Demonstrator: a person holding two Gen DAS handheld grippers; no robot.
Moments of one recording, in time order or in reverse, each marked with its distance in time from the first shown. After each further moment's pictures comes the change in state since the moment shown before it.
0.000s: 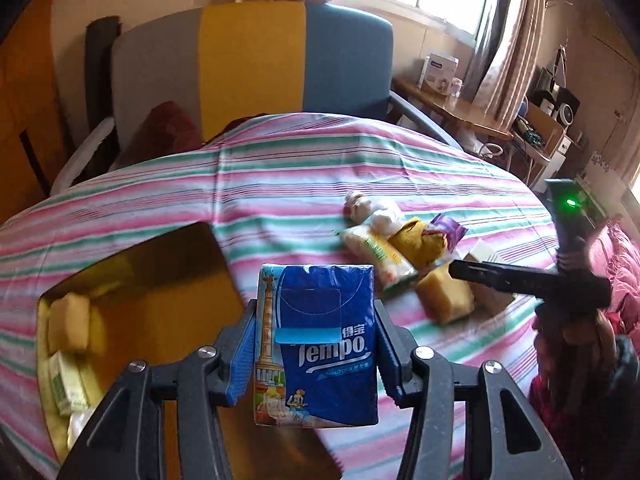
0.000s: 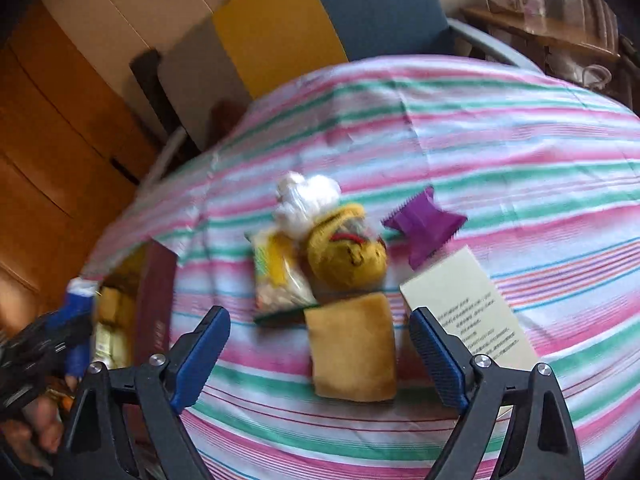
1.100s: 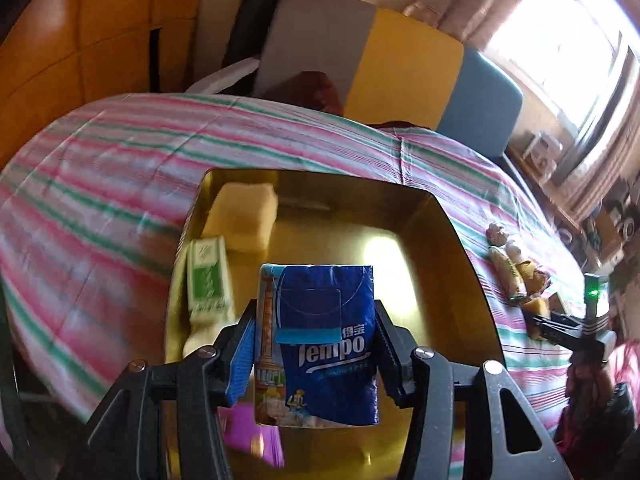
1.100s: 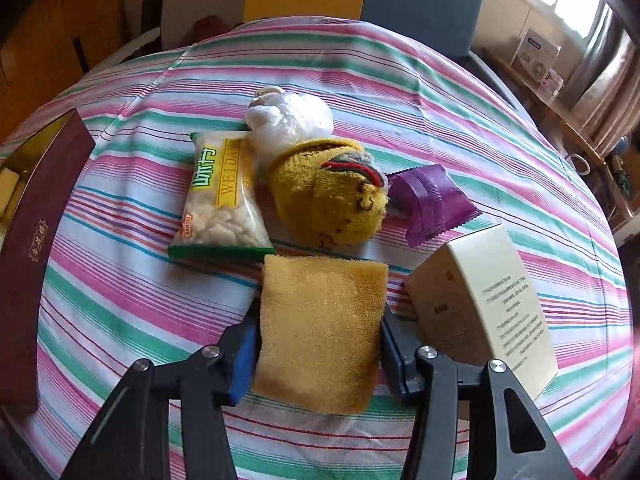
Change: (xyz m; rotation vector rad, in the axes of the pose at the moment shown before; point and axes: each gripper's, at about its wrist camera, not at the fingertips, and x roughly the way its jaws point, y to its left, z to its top) left arm -0.040 0.183 -0.085 -0.382 -0.026 0.146; right arm 0.056 0.024 -0.027 -0.316 0.096 -0.393
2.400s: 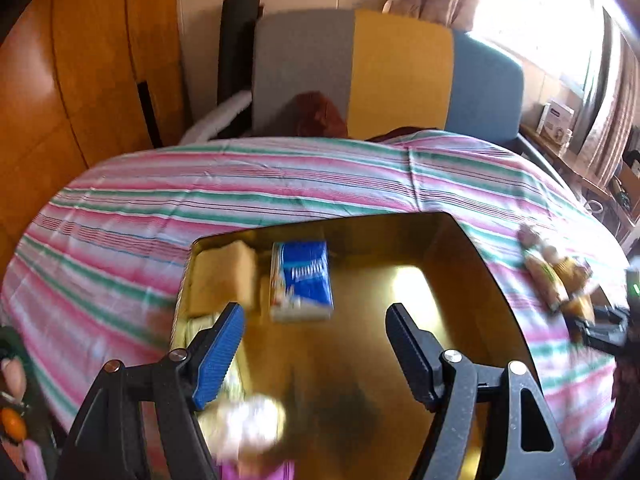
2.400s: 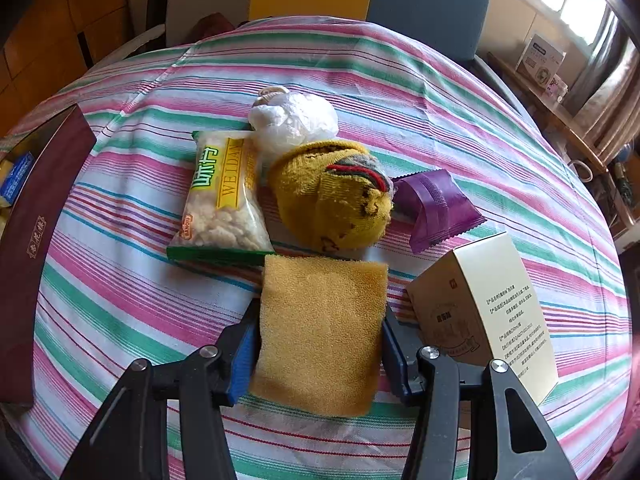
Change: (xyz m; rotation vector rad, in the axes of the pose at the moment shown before) left arm 0.009 -0.034 0.021 0.156 -0.089 0.148; right arm -0.002 -0.002 -0.003 -0.034 -0.009 -0.002
